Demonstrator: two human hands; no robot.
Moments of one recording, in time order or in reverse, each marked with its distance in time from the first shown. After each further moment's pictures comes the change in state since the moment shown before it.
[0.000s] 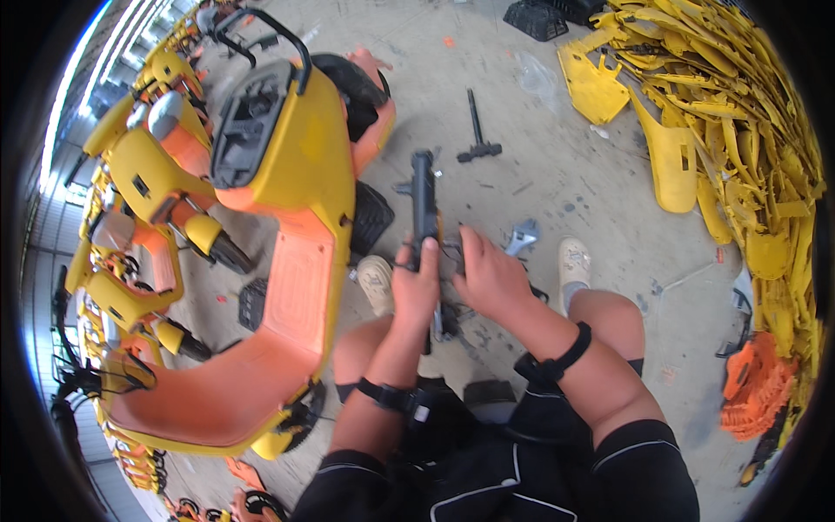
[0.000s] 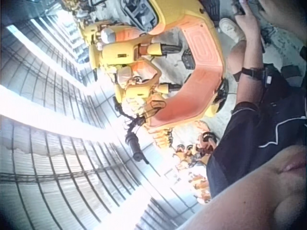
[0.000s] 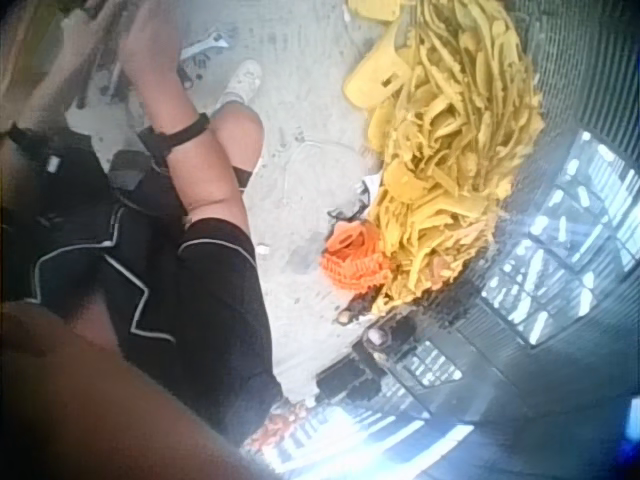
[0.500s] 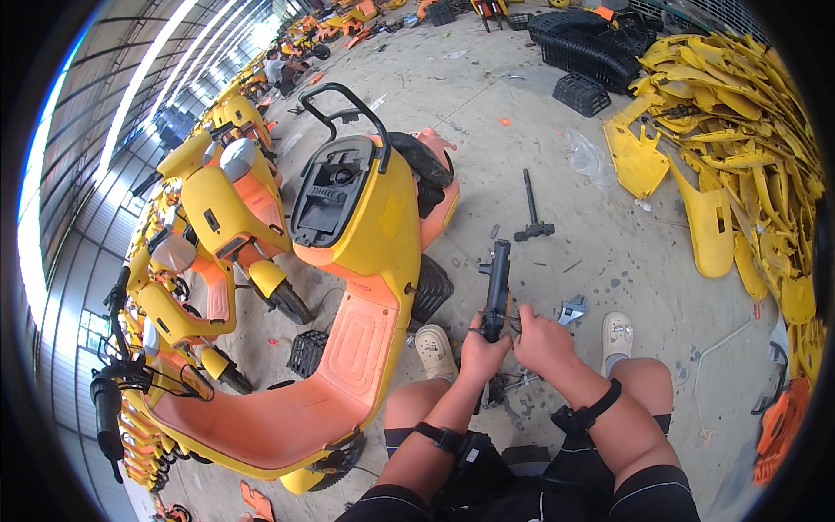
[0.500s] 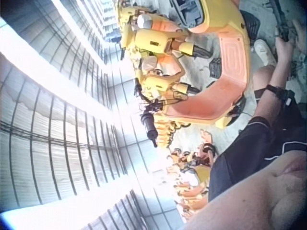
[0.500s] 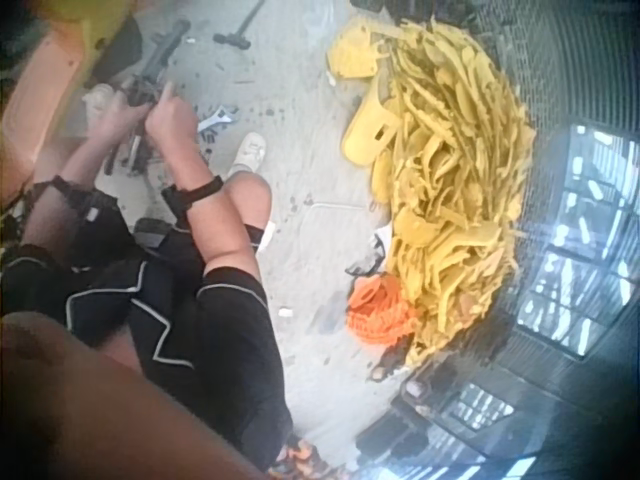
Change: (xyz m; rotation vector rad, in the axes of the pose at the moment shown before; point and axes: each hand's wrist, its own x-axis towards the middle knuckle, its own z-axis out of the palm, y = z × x) left_hand 0.007 -0.049 -0.002 0.202 -0.106 0.001; right_hand 0.008 -0.008 -0.012 -0.073 -0.315 0.236
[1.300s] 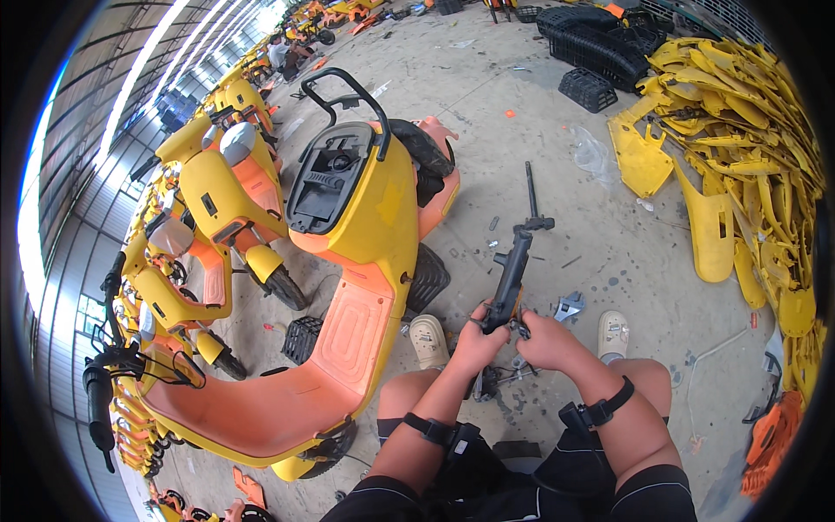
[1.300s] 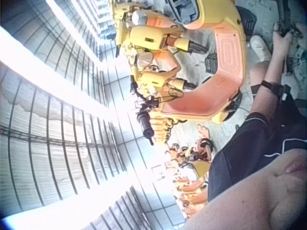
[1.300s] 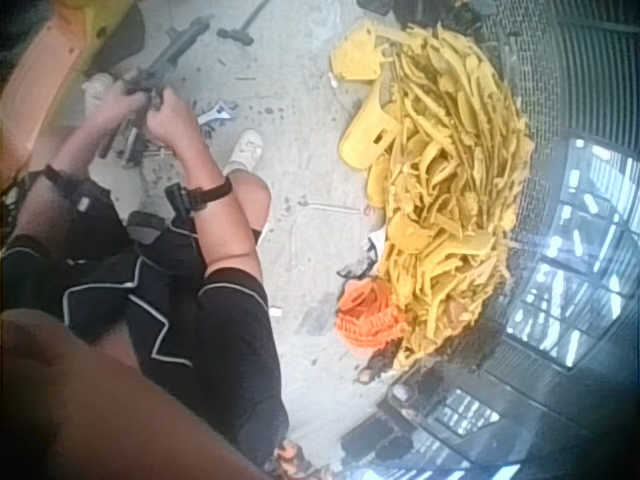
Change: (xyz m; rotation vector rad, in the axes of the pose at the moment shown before) left_hand 0.001 0.023 -0.003 -0.344 -0.205 0.042; right_hand 0.002 0.024 -0.018 0.325 -0.254 0.007
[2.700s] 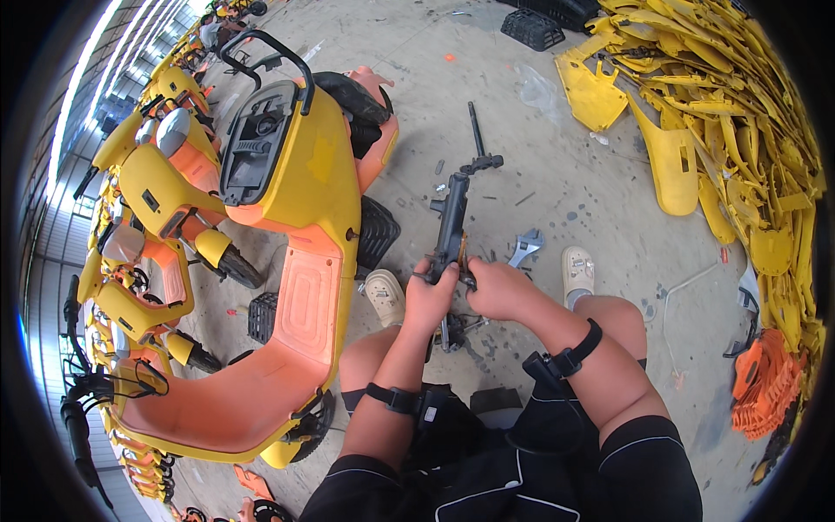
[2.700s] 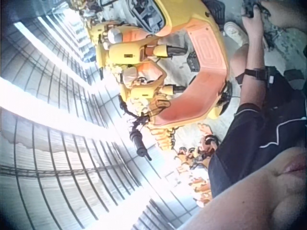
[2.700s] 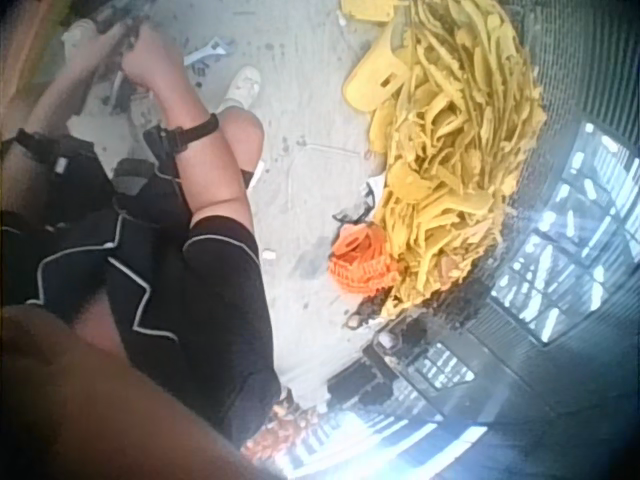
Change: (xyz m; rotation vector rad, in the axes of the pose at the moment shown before) left_hand -0.007 0.003 0.007 0.064 0.147 -0.079; right_hand -0.004 -0.010 0.005 -0.121 -0.047 0.031
